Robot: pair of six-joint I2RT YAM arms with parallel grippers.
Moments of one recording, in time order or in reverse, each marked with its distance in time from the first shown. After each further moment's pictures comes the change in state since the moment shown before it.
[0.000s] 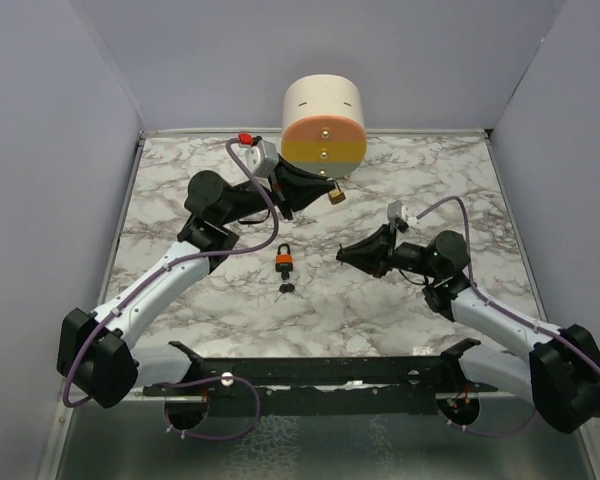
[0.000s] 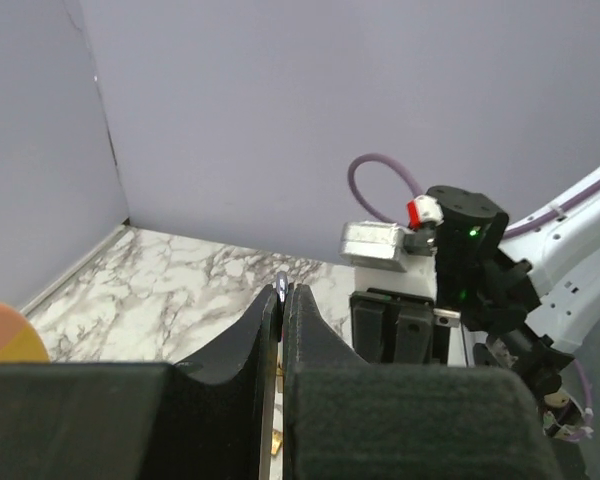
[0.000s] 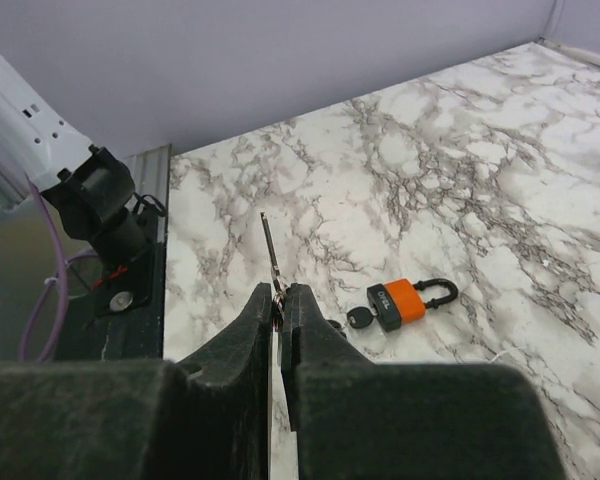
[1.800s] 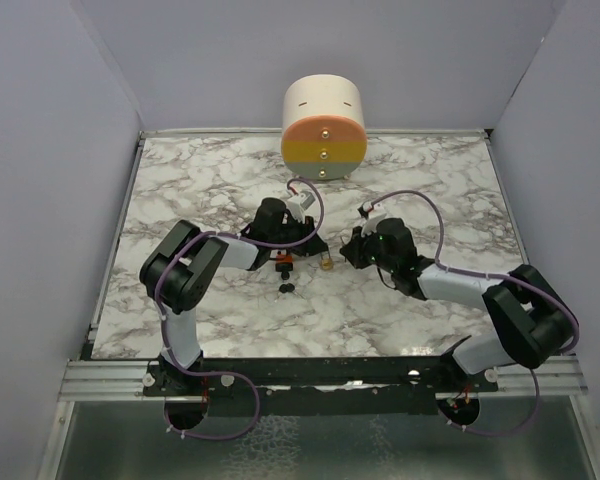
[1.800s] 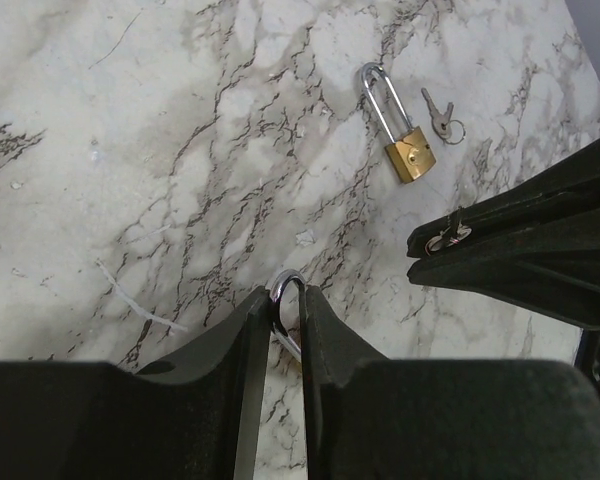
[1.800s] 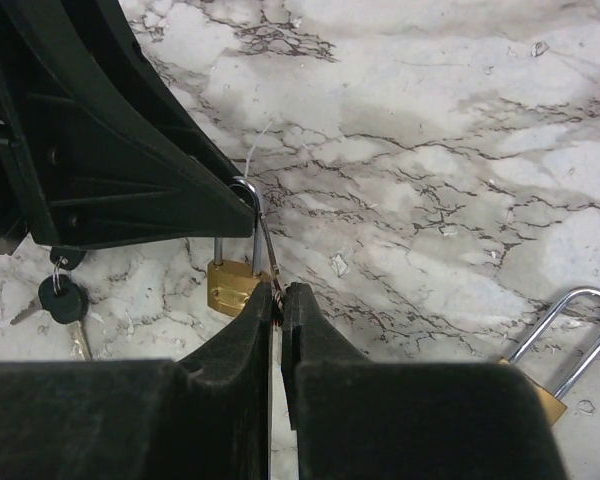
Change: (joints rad) left arm 0.019 0.647 -0.158 -0.074 -0.169 -0.080; right arm 0.124 0.340 0.148 -0.454 0.774 -0.065
